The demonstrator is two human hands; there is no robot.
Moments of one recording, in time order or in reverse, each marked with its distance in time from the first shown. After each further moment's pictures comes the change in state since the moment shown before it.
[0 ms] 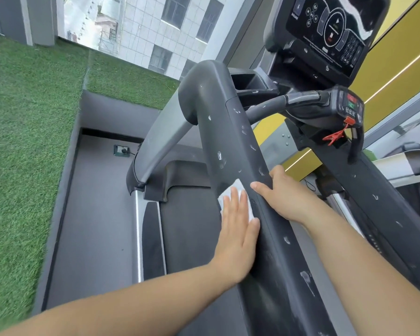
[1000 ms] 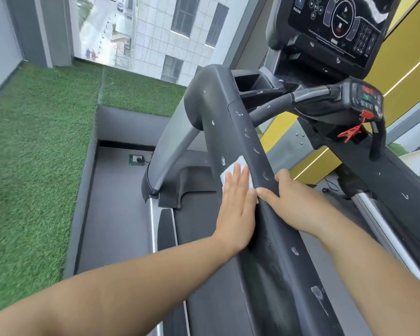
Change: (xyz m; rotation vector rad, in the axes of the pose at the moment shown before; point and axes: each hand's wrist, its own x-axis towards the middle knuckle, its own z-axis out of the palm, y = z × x) left_hand 0.054 0.004 -0.017 0.056 0.047 -0.004; right_hand 0.003 0.008 0.001 0.009 0.003 -0.071
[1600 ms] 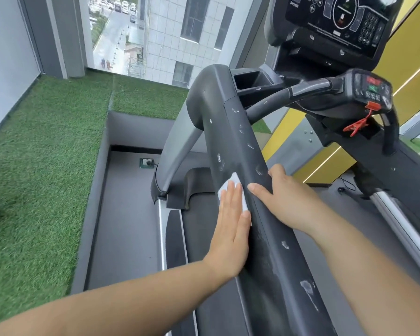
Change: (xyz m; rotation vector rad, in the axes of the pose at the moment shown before) left_hand -0.040 -0.005 0.012 0.031 -0.008 0.036; right_hand 0.003 0.013 0.009 0.067 0.040 -0.093
